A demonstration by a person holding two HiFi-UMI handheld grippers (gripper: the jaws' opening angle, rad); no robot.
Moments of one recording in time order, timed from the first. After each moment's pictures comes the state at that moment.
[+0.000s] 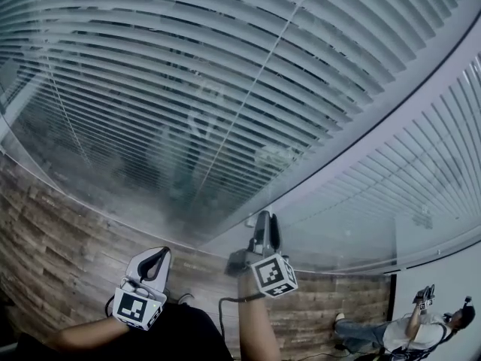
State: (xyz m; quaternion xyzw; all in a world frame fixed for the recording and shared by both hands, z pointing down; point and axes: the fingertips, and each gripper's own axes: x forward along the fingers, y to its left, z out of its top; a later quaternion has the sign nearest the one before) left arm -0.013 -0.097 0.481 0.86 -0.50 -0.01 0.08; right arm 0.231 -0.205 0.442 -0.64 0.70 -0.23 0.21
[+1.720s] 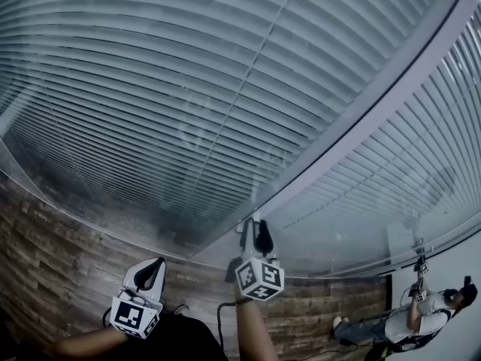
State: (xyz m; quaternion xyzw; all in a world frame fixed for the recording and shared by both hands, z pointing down) left arm -0.007 -0.088 0.476 0.87 -0.49 -0.03 0.09; right arm 0.224 -0.200 0.439 -0.68 0.73 -0.10 0.03
